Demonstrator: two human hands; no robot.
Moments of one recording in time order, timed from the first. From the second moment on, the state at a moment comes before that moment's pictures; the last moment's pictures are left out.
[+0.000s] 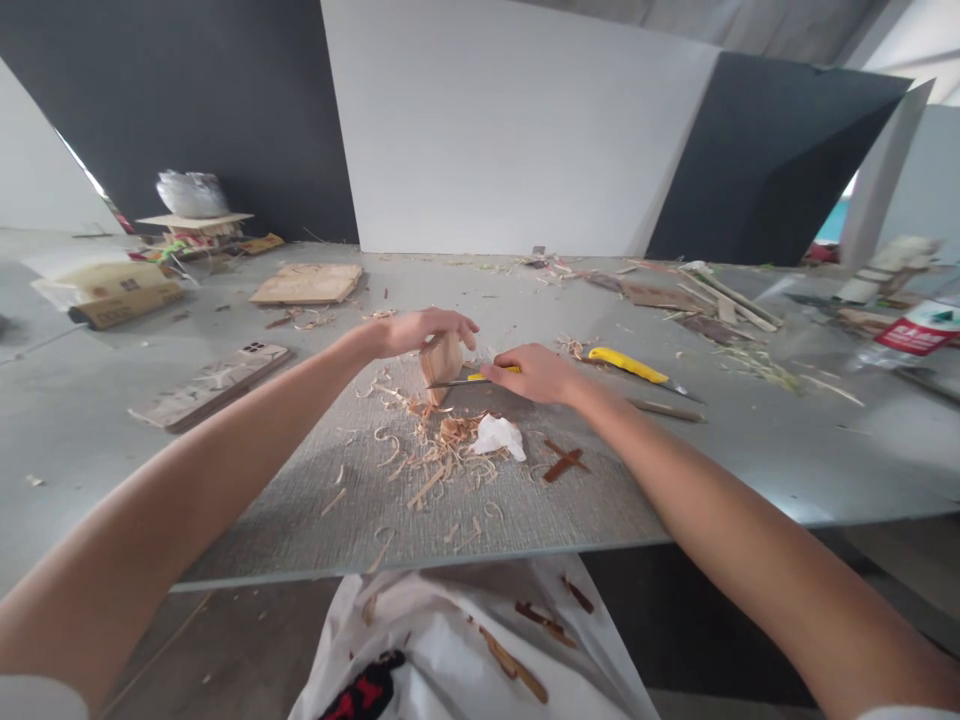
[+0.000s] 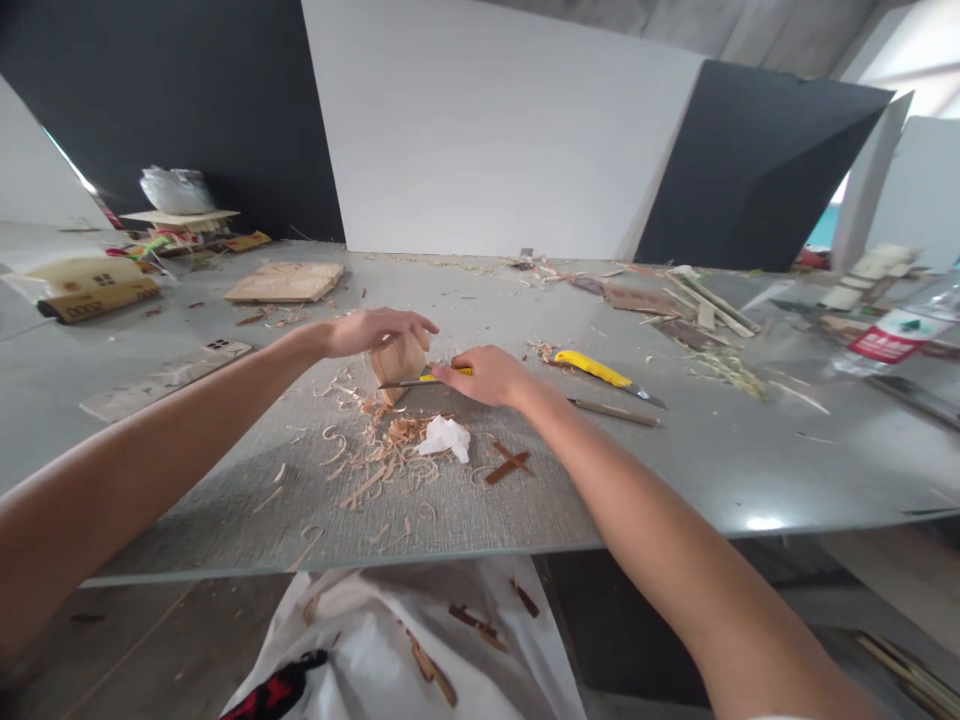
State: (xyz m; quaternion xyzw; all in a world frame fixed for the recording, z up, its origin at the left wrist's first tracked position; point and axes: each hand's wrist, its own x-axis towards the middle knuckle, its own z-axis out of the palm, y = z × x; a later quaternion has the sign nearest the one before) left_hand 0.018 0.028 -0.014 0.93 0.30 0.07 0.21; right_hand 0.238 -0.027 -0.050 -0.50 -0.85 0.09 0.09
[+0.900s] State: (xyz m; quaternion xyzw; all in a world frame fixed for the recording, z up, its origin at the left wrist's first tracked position) left_hand 0.025 0.042 -0.031 0.92 0.28 0.12 0.23; right_hand 0.230 -0.024 -0.056 -0.52 -0.83 0.17 0.11
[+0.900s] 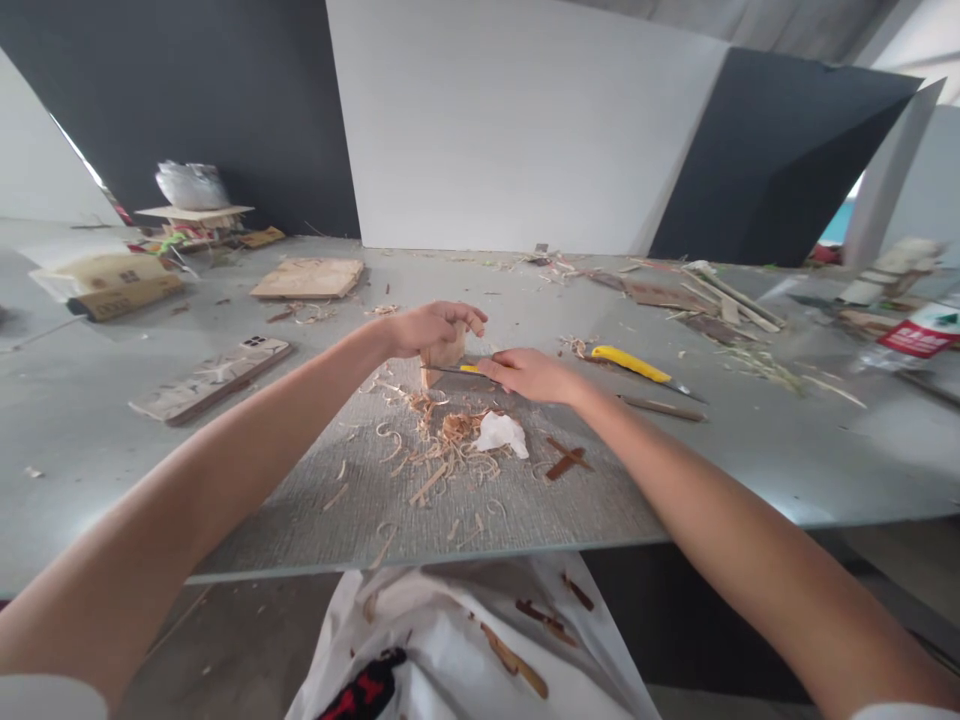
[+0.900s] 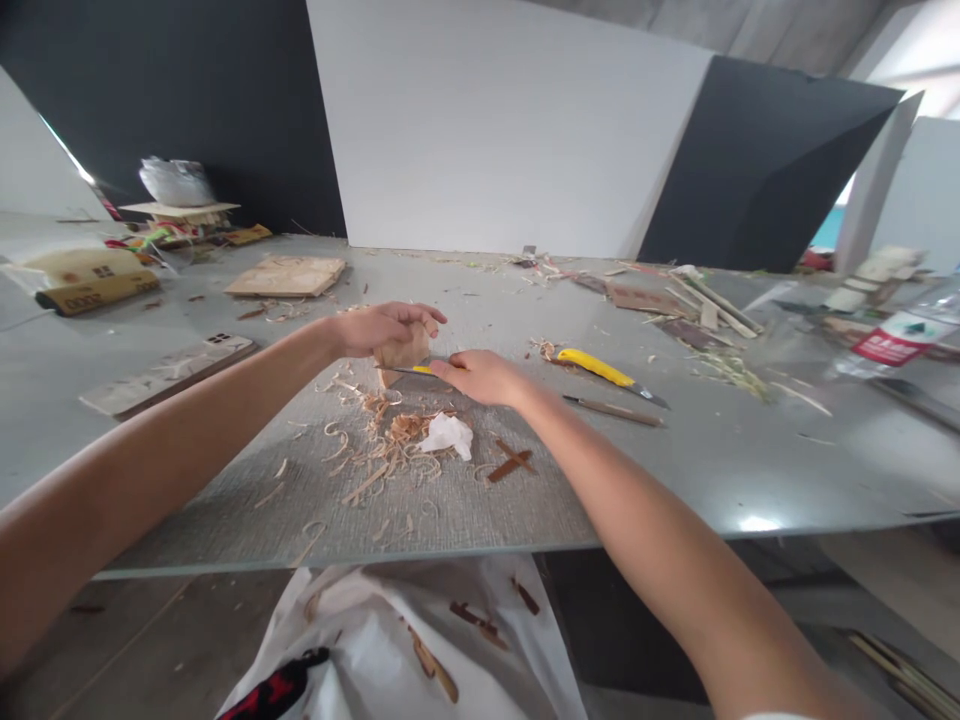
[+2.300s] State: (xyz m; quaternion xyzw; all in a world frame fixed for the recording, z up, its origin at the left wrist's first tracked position) left_hand 0.033 0.042 -0.041 0.85 0.29 0.22 0.38; right_hand 0.229 -0.033 -0.045 -0.52 -0.83 0.18 0.09
